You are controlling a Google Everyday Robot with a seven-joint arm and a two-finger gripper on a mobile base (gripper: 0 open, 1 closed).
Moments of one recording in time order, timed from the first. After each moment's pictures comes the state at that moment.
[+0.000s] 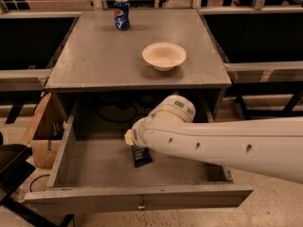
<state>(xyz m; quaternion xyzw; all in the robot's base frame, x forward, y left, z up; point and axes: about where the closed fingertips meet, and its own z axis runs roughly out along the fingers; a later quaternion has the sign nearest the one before) 0.543 0.039 0.680 -0.16 0.94 0.13 0.29</state>
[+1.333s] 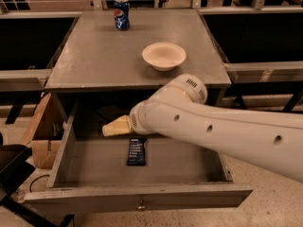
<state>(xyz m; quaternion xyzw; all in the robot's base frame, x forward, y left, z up) 0.539 0.044 0.749 -0.19 0.92 0.14 0.30</state>
